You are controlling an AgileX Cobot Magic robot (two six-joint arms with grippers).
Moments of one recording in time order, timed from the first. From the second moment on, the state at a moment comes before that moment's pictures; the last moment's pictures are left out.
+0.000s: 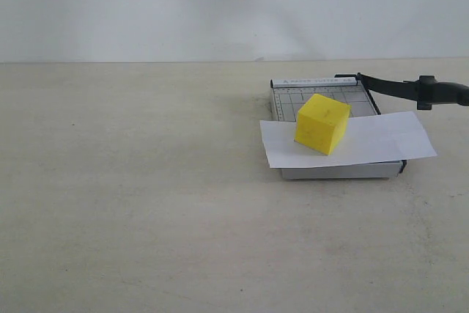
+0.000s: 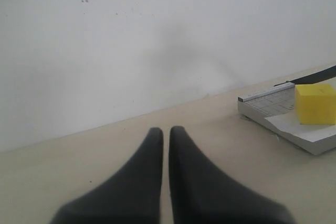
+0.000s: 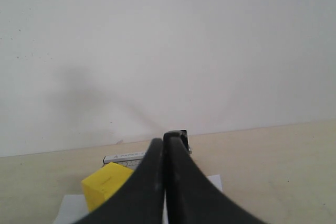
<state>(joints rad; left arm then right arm) -0.34 0.00 -0.01 0.10 0.07 0.02 0.11 0.10 0.00 0.19 -0.12 -0.02</state>
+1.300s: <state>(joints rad) -0.25 0.00 0.00 -0.01 -0.04 0.02 0.11 0.10 0.00 0.19 -0.12 -0.02</state>
